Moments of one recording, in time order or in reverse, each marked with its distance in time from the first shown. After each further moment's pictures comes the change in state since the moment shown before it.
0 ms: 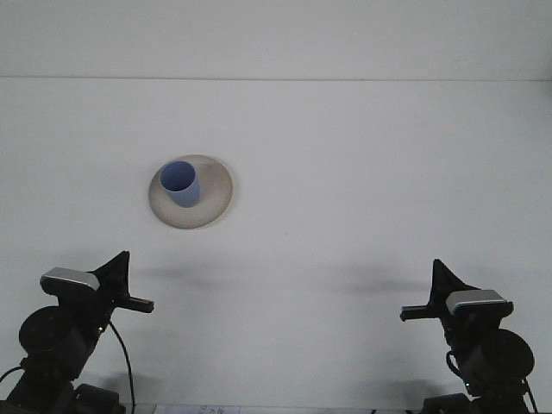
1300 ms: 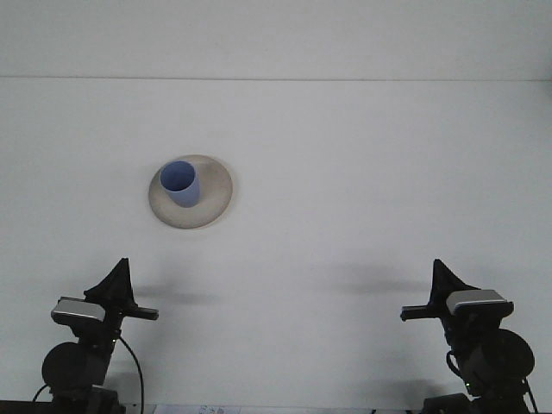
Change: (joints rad) left arm 0.075 -0.352 -0.489 0.445 -0.002 0.028; right arm 0.000 0.000 0.000 0.000 0.000 0.000
